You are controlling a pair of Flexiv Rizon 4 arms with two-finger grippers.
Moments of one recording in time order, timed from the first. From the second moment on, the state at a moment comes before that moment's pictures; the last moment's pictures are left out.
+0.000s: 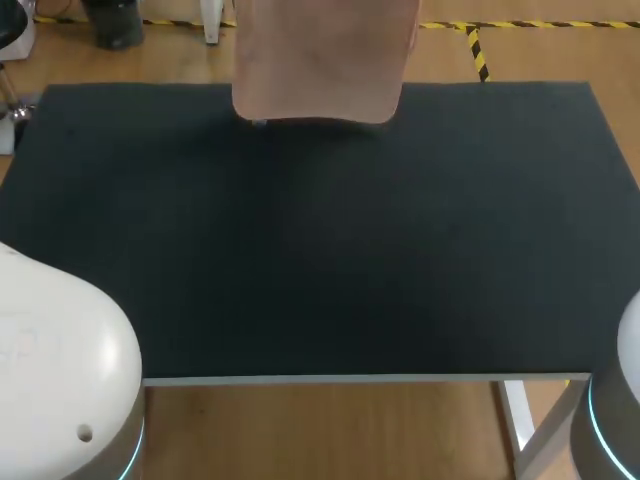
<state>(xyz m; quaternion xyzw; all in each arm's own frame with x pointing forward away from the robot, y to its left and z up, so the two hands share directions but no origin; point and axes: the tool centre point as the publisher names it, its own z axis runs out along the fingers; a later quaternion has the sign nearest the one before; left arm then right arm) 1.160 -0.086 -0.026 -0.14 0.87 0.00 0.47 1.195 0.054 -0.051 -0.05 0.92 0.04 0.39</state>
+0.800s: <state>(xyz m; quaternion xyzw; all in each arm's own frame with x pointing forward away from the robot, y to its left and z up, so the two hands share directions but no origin) 0.998 -0.093 -0.147 -0.17 0.92 0.00 0.37 1.047 0.042 -0.150 -0.08 0.95 0.08 0.30</state>
